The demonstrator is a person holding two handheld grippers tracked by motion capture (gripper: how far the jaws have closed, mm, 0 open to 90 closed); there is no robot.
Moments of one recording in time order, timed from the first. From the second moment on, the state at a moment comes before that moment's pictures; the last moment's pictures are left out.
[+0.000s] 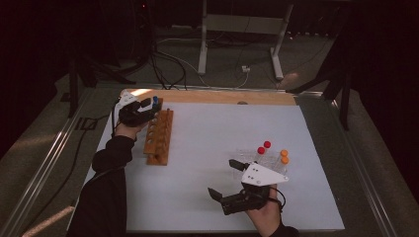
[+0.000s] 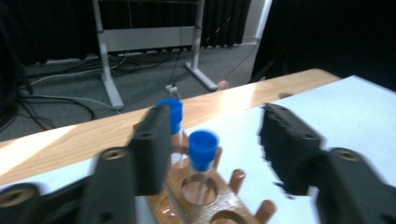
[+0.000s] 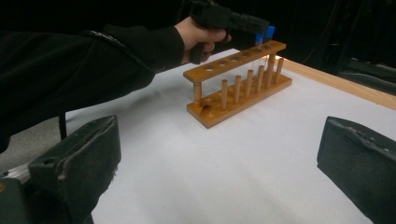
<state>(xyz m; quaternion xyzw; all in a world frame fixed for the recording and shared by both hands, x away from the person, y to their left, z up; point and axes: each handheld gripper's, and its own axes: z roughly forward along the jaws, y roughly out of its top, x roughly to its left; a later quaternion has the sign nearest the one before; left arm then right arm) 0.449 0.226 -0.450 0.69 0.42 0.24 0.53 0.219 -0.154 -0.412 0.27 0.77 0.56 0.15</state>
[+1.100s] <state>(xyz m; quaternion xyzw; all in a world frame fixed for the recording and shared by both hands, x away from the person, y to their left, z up) 0.296 0.213 -0.422 0.74 0.28 0.16 0.60 0.228 -0.284 -0.398 0.39 0.71 0.50 0.30</state>
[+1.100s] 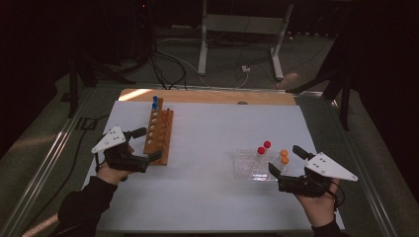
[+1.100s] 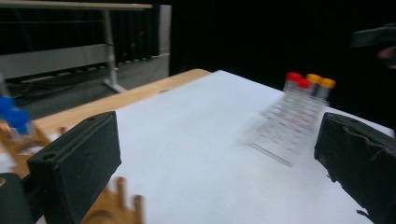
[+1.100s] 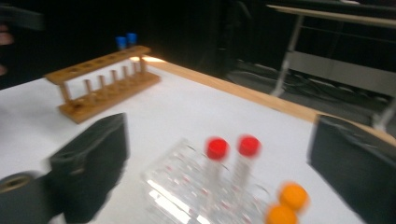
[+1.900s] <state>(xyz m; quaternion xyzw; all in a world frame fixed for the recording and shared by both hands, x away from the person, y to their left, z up) 0.272 0.201 -0.441 0.74 0.26 0.15 0.60 0.244 -0.310 -0.468 0.47 0.72 0.43 0.27</state>
